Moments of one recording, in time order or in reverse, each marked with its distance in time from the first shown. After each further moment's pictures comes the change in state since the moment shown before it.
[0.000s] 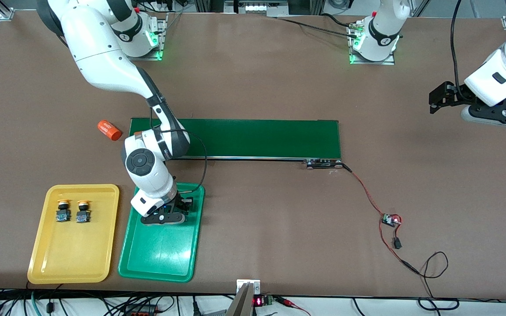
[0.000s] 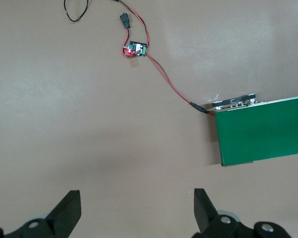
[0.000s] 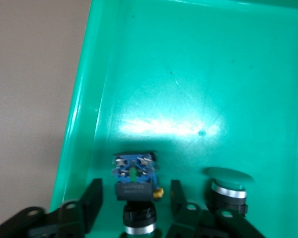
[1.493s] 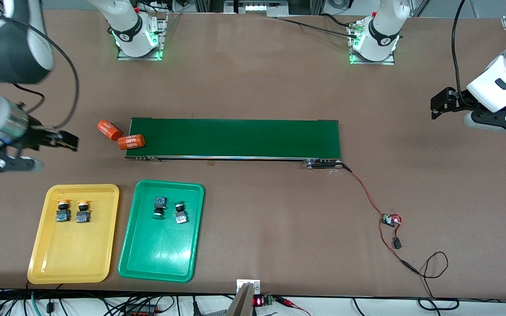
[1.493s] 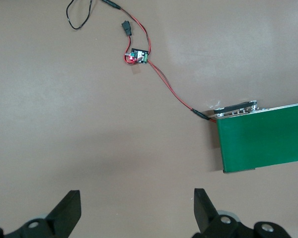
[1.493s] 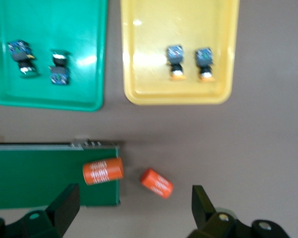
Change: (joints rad) left arm 0.009 0.026 -0.004 0.023 0.000 0.017 0.008; right arm -0.291 -0.671 -0.016 -0.128 0.025 -0.859 -0.289
